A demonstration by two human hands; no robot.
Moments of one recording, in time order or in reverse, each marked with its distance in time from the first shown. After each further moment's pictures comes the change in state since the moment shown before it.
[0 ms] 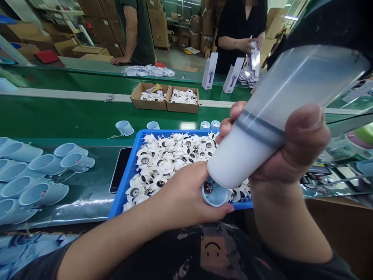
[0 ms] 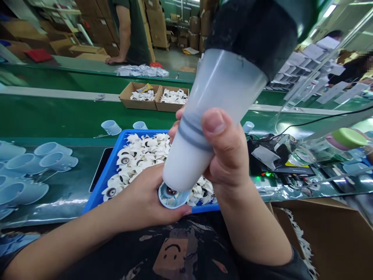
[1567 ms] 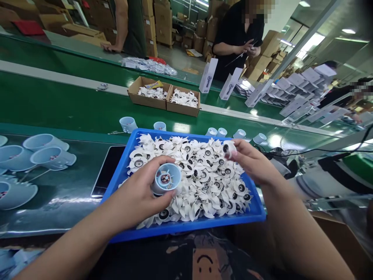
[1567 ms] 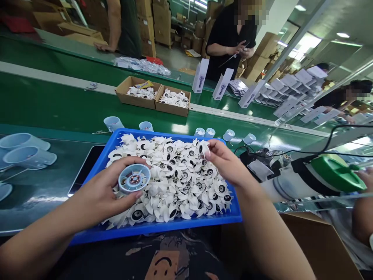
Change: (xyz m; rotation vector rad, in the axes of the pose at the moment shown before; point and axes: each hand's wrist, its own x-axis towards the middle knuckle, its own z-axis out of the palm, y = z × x) left_hand -0.044 -0.071 -0.039 0.006 0.167 -0.331; right_hand 0.001 0.058 -0.100 -0.815 -0.118 0.514
